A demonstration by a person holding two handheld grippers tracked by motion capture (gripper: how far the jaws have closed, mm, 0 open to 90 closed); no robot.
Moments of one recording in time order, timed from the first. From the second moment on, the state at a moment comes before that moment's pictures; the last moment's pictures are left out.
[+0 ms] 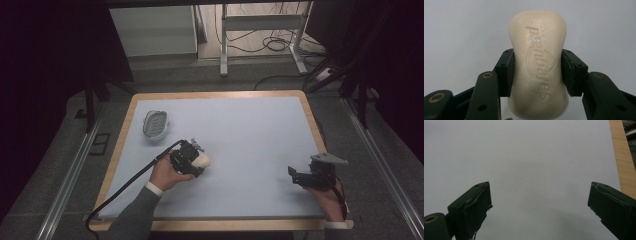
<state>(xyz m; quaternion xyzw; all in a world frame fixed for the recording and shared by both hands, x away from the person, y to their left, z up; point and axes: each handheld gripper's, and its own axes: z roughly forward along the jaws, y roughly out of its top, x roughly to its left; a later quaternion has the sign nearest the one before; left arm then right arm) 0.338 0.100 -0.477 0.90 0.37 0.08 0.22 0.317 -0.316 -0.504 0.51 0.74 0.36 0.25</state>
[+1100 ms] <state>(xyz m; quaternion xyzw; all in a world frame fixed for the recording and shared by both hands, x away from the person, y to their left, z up) 0.363 0.136 -0.454 0.88 0.40 0.10 0.24 0.318 -0.317 -0.507 0.52 0.74 0.35 0.25</state>
